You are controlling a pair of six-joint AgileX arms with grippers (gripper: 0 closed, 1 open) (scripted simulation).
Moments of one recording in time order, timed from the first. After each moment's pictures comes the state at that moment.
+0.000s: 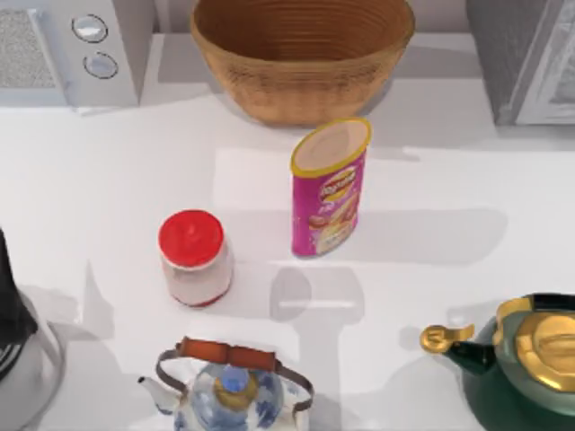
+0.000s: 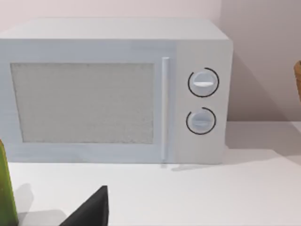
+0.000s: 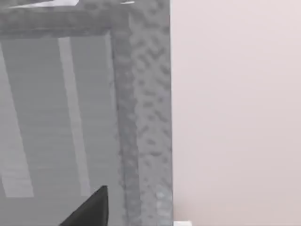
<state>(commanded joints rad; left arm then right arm) 0.00 0.00 0.00 0.00 0.00 0.00 -1.06 1.46 1.18 0.28 -1.05 0.04</state>
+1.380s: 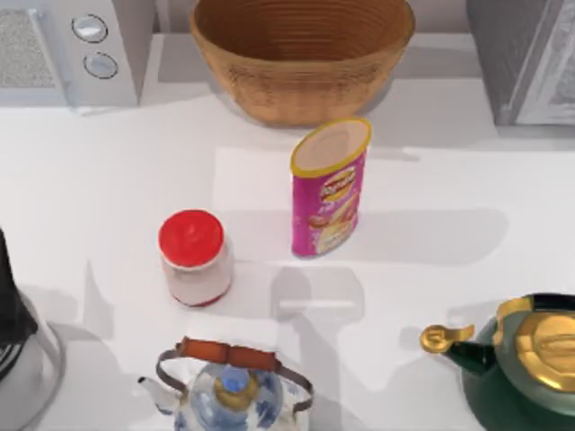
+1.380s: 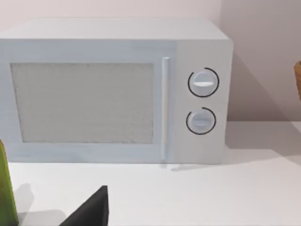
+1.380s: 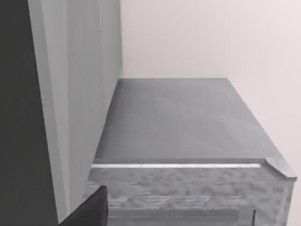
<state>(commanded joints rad) 0.00 0.00 0.00 0.00 0.00 0.00 -0.77 1.35 1.77 -0.40 -0.76 0.03</state>
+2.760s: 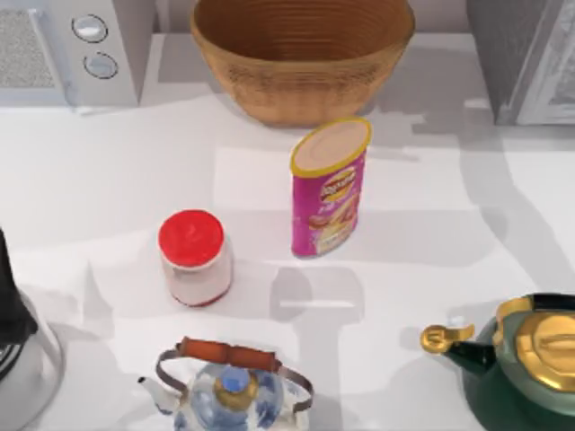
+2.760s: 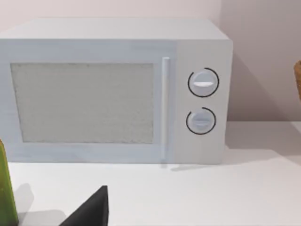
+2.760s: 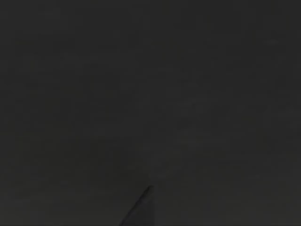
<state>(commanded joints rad) 0.00 0.00 0.00 0.00 0.00 0.00 0.42 1.27 1.74 -0.45 0.47 0.01</state>
